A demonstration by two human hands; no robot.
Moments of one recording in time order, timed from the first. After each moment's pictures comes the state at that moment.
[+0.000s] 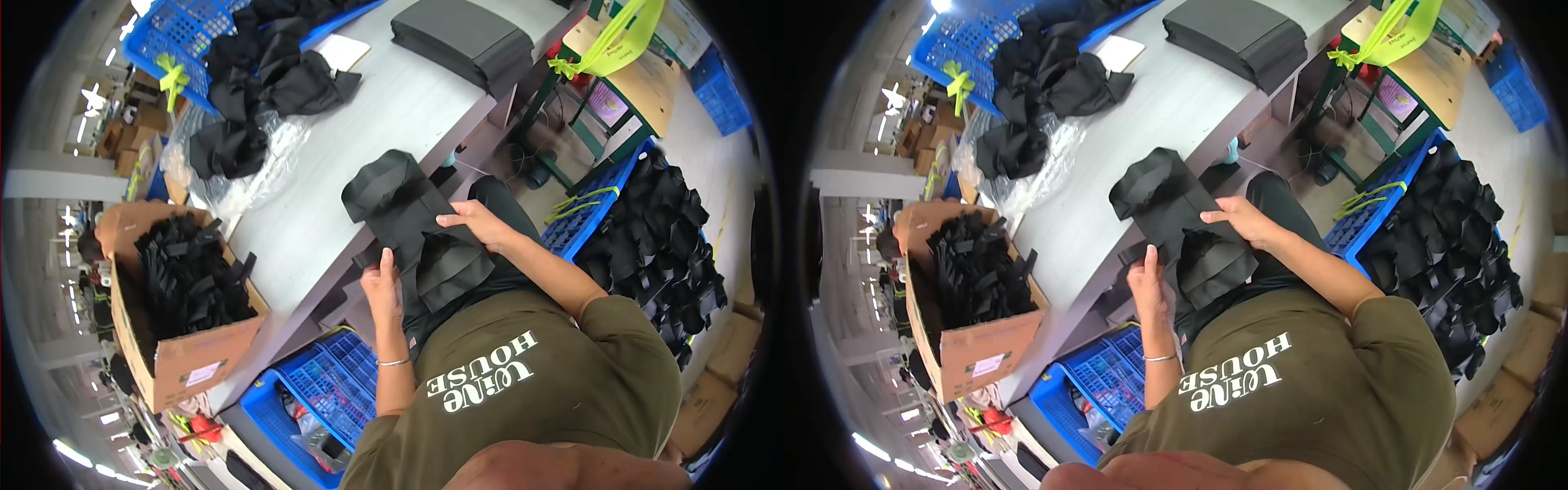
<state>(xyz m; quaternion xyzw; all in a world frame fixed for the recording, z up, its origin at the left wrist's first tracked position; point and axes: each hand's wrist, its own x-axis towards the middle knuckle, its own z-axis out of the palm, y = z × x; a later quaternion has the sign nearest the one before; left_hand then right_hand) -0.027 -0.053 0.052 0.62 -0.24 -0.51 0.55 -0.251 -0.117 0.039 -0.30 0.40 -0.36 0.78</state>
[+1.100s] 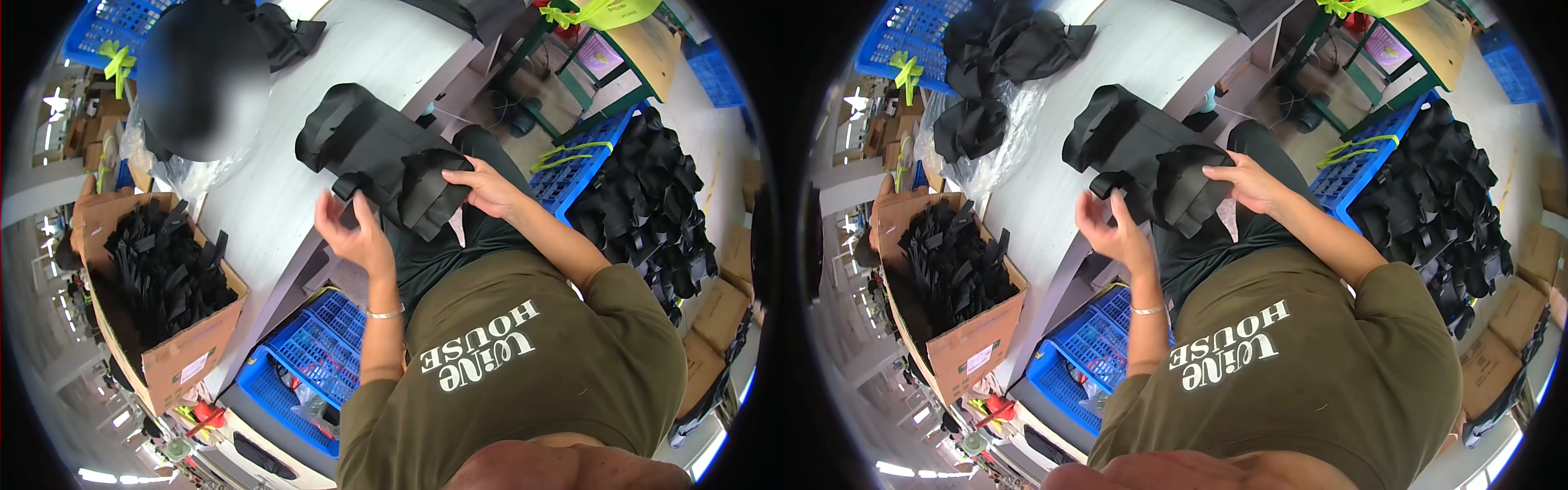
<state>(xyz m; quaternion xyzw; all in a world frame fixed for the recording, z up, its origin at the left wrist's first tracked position) -0.060 -0.088 0.066 0.61 -0.46 -0.22 0.61 -0.271 -0.101 0.034 -0.13 0.38 -0.42 0.81</state>
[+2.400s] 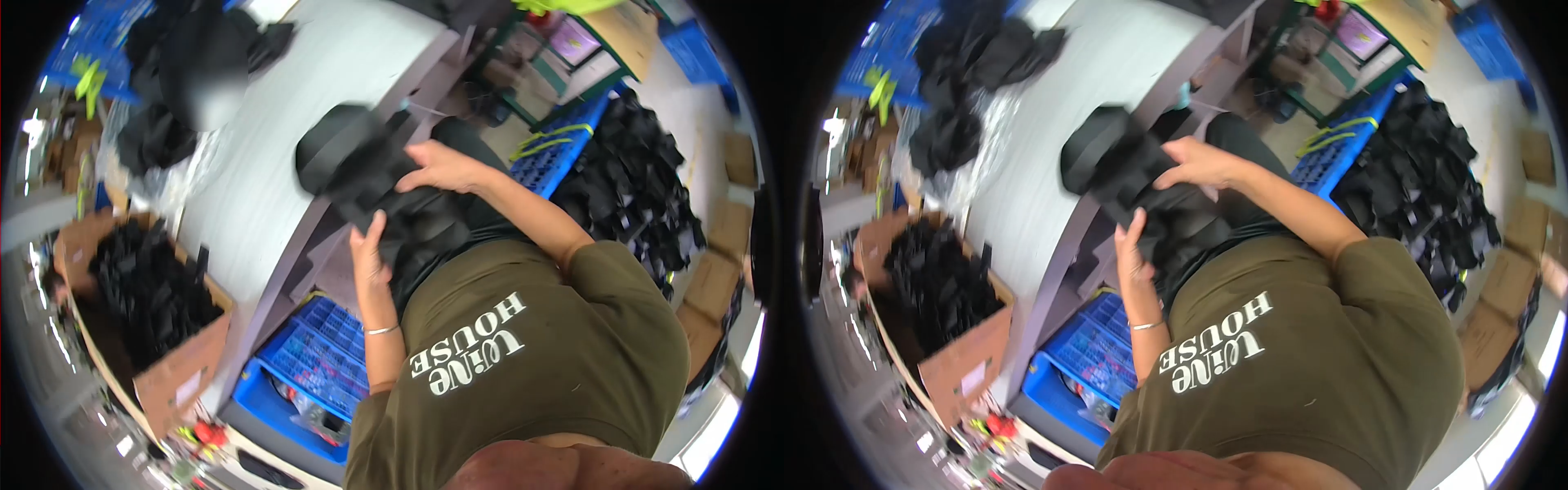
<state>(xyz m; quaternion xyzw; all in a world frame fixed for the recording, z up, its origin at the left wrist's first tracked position) -0.049 -0.051 0.048 0.53 -0.14 -0.68 0.49 -0.250 -0.136 0.063 -0.50 0.43 -0.28 0.70</state>
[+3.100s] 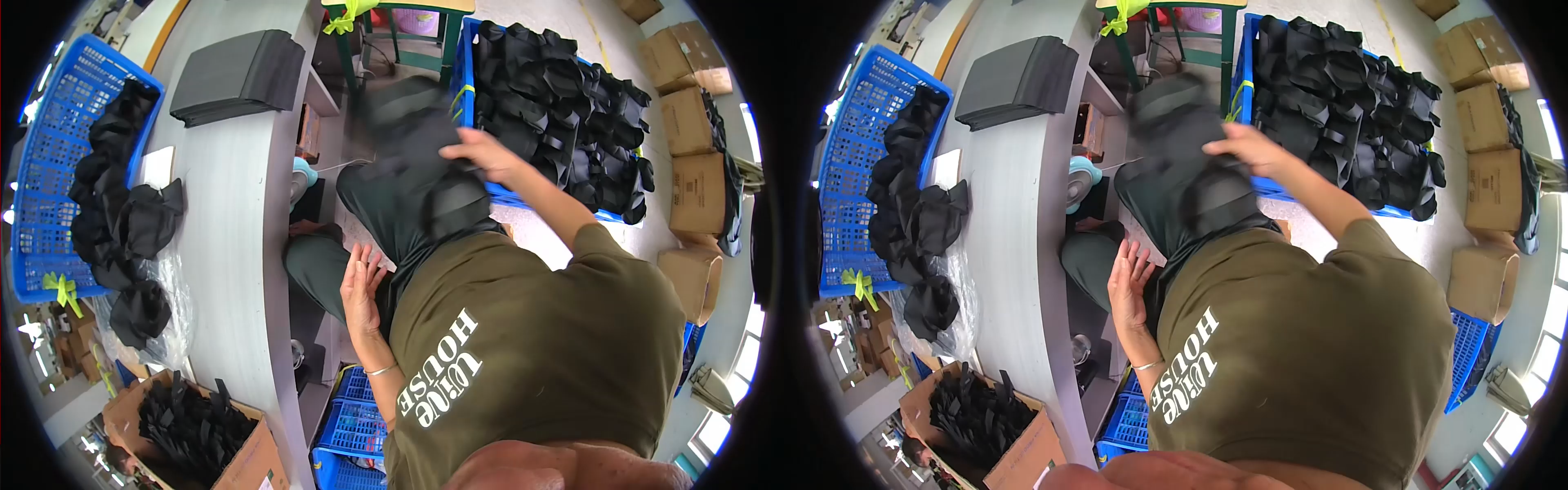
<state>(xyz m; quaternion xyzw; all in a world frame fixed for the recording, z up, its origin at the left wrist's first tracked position) -0.103 -0.039 0.038 0.43 -0.33 -0.80 0.27 -0.452 0.016 0.053 -0.17 0.55 -0.56 0.59</state>
